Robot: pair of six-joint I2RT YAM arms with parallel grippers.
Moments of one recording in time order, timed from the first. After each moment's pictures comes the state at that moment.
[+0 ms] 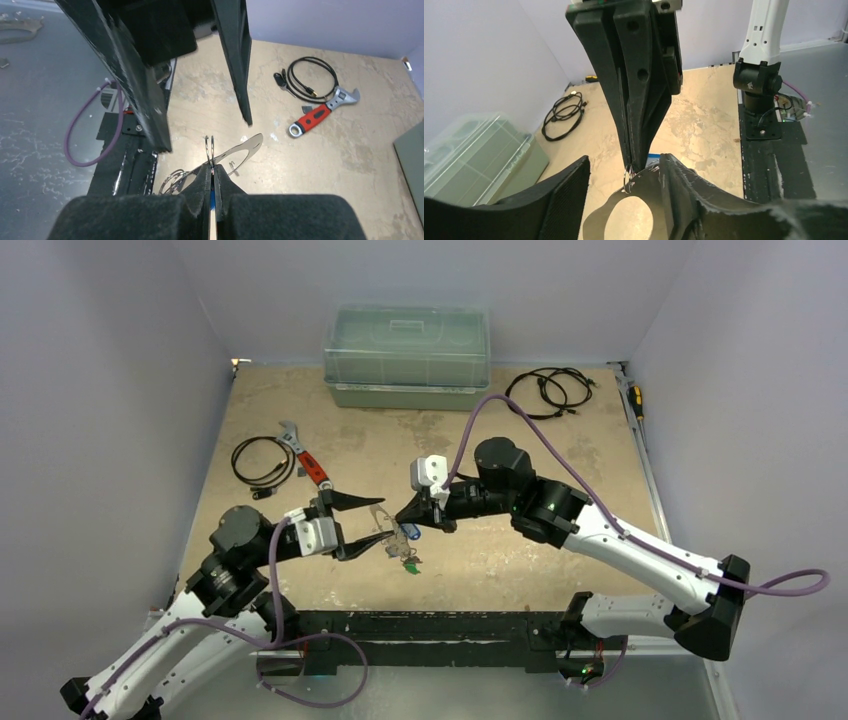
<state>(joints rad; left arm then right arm) -0.75 0.47 0.62 0.00 0.56 0.24 0.98 1.17 1.14 -0.25 -0.56 -0.30</state>
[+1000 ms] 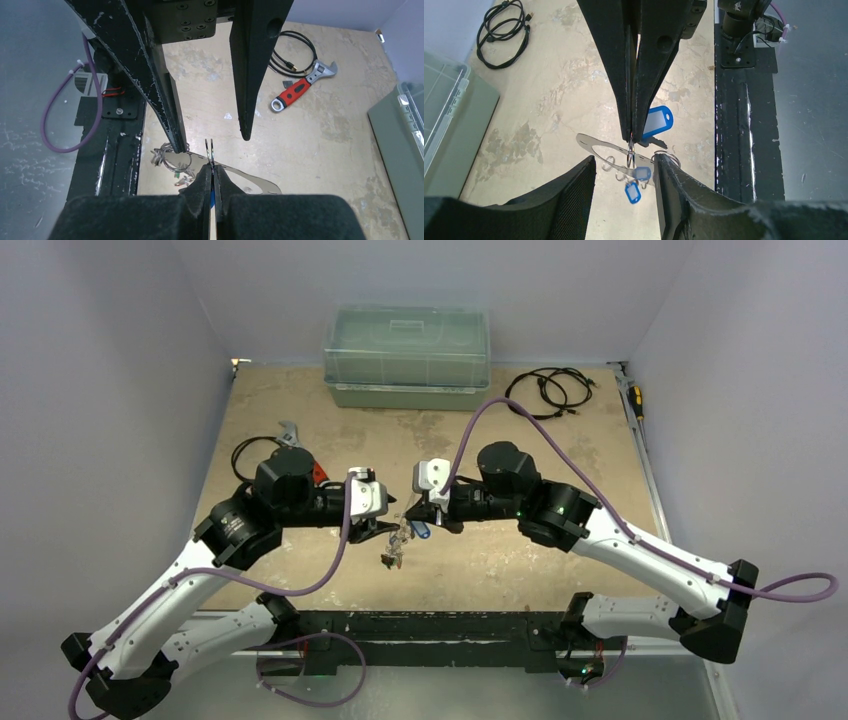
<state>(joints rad) -0.75 0.85 1.07 -0.62 0.57 0.43 1.01 1.14 1.16 -0.37 -0.41 -0.34</state>
